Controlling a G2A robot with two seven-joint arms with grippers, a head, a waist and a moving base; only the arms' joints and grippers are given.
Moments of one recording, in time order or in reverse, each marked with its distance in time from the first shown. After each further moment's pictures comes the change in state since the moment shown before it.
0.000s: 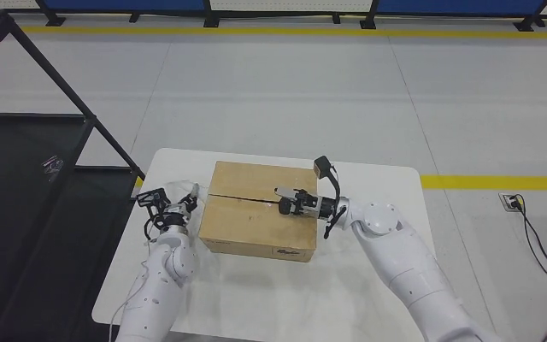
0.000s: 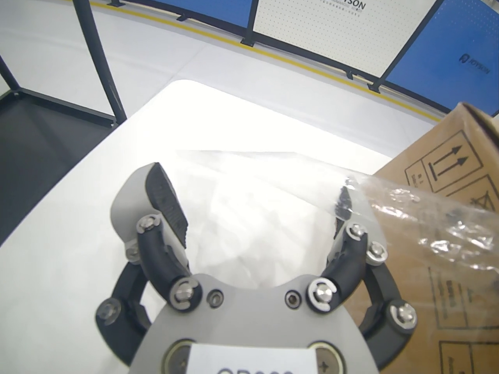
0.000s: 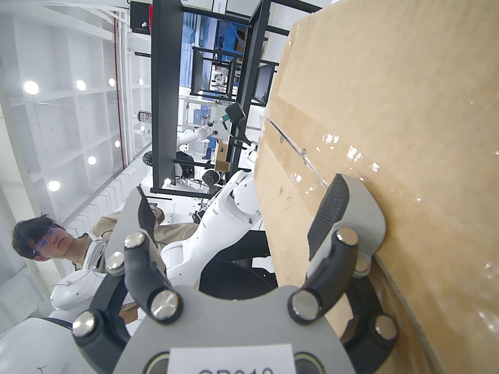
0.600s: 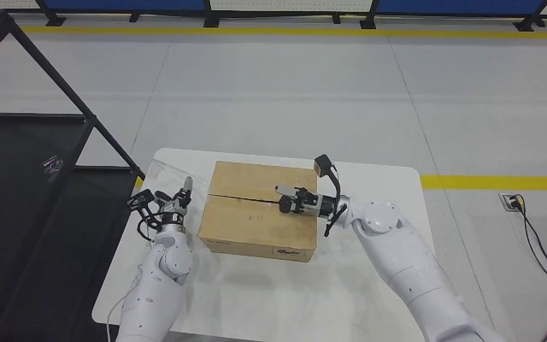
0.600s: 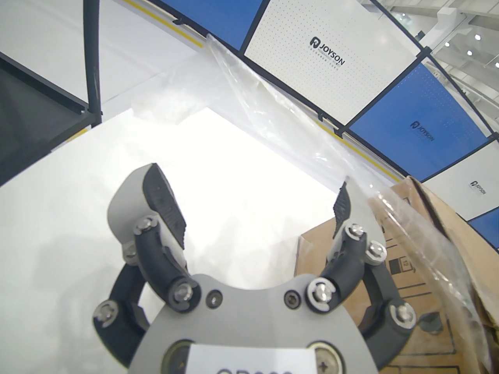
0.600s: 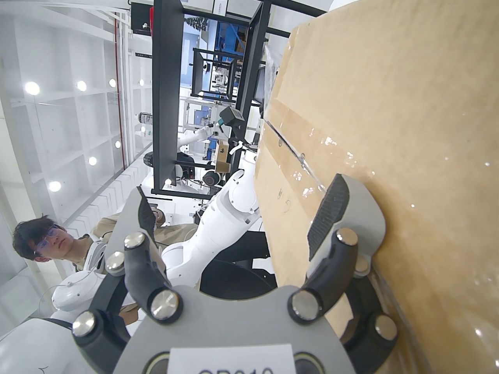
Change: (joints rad) left arm 0.013 -0.007 -0.047 -0.015 -0.186 -0.132 0.041; right arm 0.017 -0.005 -0.003 0.026 0.008 -0.007 0.005
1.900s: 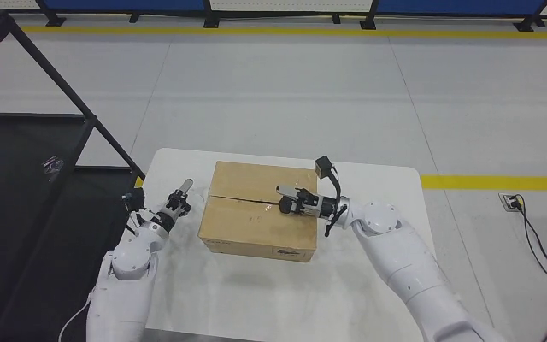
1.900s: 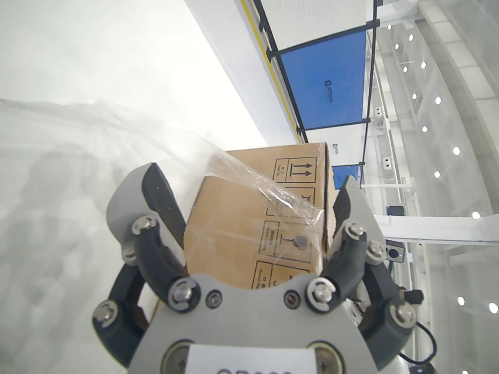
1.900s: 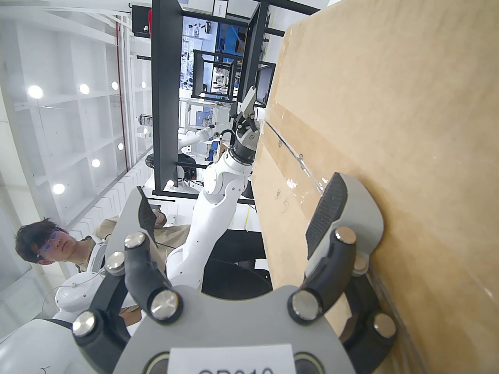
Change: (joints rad) left arm 0.085 0.058 -0.204 -0.267 -0.590 -0.058 -0.885; right arm 0.012 -0.010 -0.003 0.060 0.022 -0.029 0.011
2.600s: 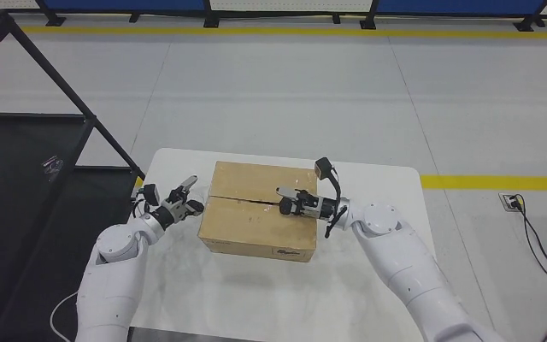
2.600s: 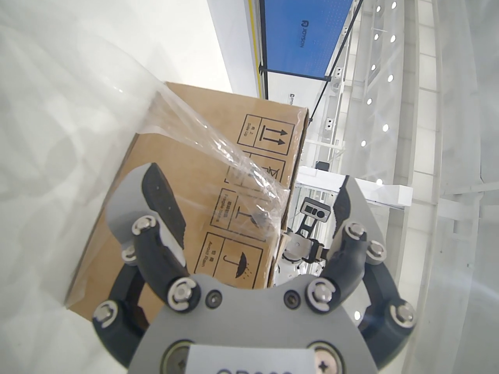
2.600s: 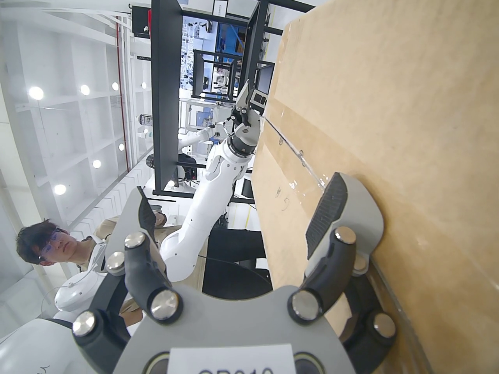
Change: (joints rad) left arm -0.155 0.037 -0.017 0.233 -0.274 0.055 -0.344; right arm -0.009 0.001 0.003 -0.015 -0.005 0.011 0.002
